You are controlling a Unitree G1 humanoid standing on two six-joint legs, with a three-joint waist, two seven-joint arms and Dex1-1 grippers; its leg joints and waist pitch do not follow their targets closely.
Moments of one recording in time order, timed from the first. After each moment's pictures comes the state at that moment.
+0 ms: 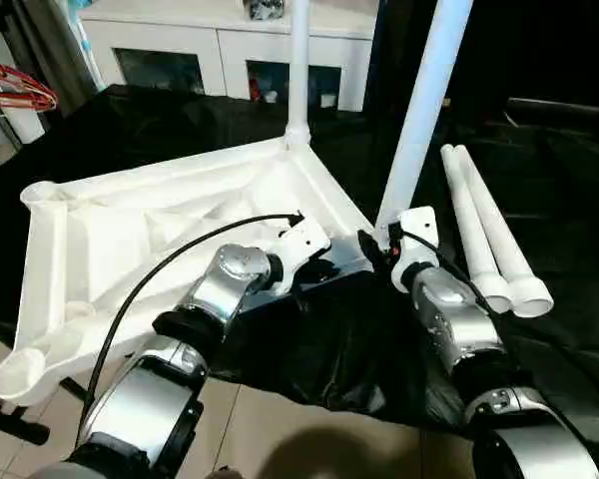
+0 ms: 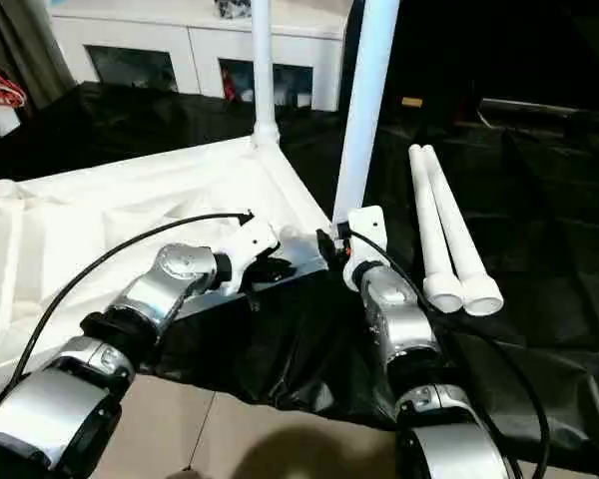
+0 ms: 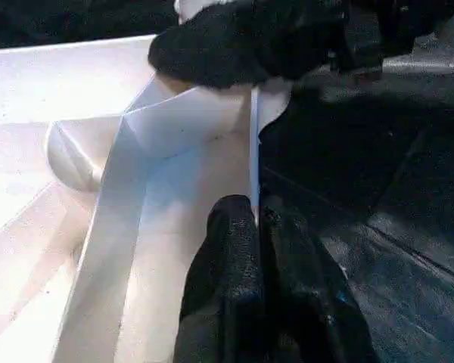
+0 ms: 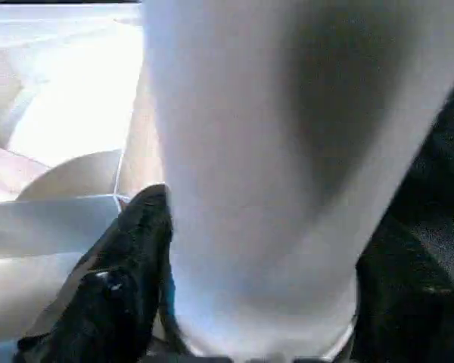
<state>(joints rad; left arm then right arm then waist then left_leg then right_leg) -0.79 0.09 -0.25 0.95 0.14 0.00 -0.80 -0.59 -0.09 -0.03 0.81 0.06 0.01 0.24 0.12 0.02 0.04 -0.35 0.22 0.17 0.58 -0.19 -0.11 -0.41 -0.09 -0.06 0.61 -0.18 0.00</state>
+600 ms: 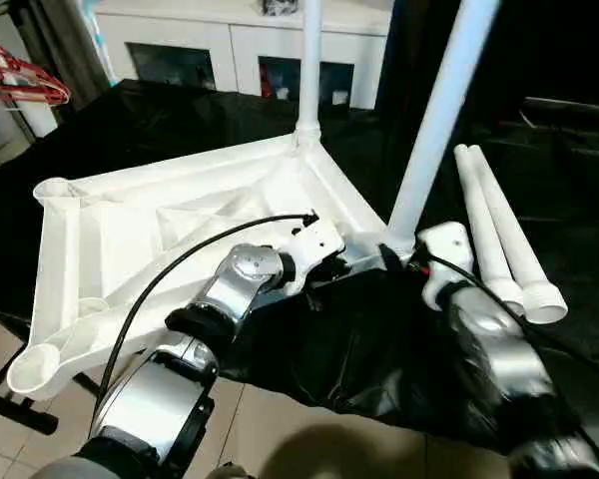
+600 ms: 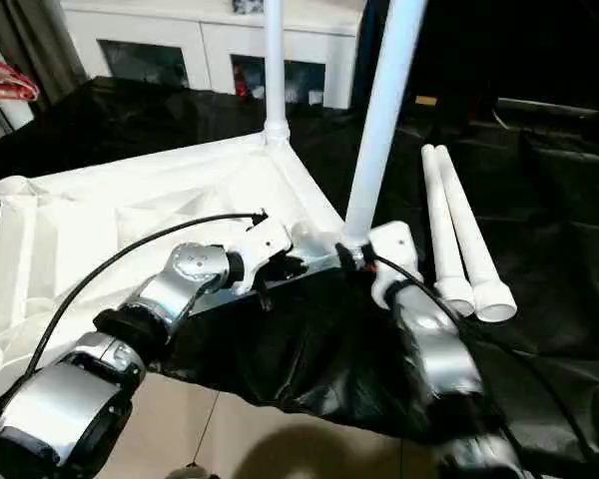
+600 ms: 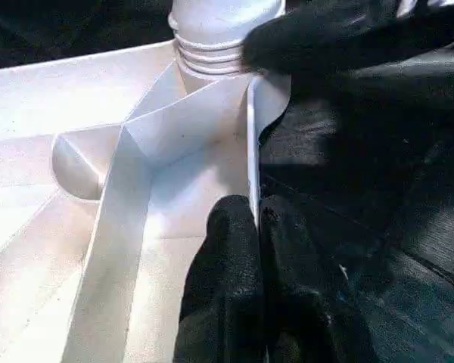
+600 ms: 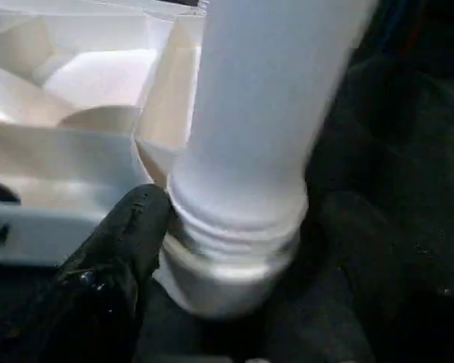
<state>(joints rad) -0.83 0.06 -0.26 1.01 0.16 -0.08 -0.75 -0.34 -0.25 0.00 0.42 0.04 0.04 0.34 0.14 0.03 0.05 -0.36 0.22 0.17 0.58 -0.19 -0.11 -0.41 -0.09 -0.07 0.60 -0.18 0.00</state>
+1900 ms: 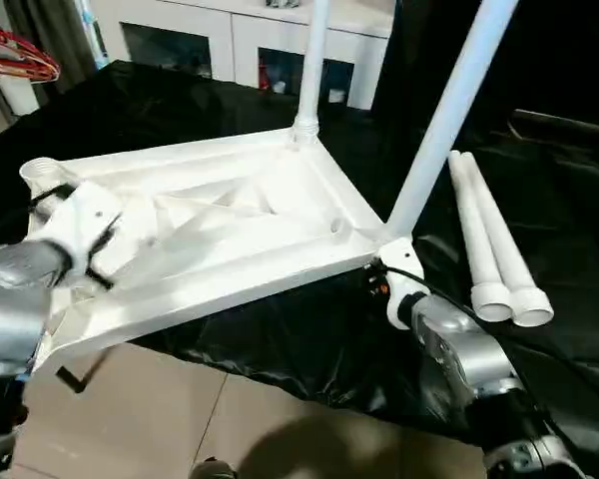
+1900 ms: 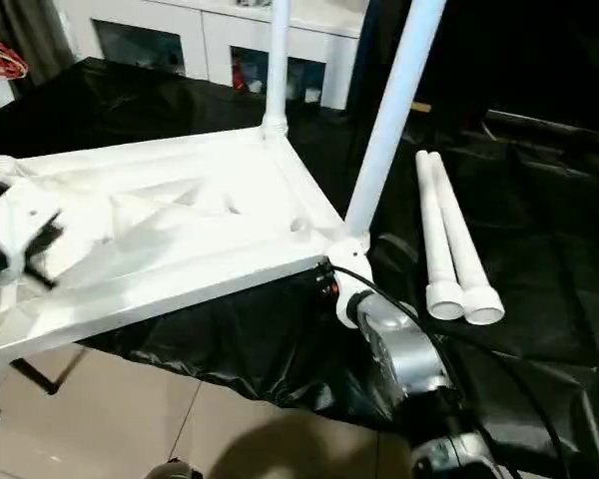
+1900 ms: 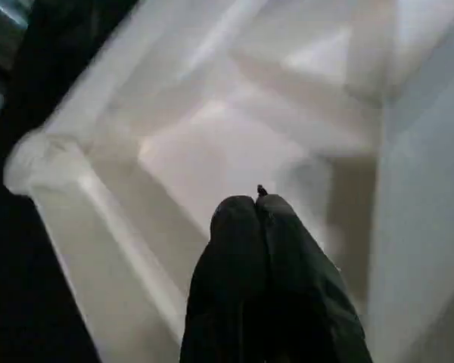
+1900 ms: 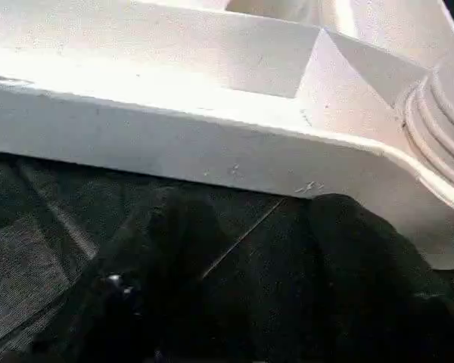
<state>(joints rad) -0.32 0.67 0.08 0.05 0.27 0.63 -0.63 -0.40 -0.15 0.13 0.41 0.03 0.38 0.36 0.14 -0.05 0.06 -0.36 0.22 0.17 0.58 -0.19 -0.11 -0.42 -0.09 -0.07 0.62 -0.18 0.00</state>
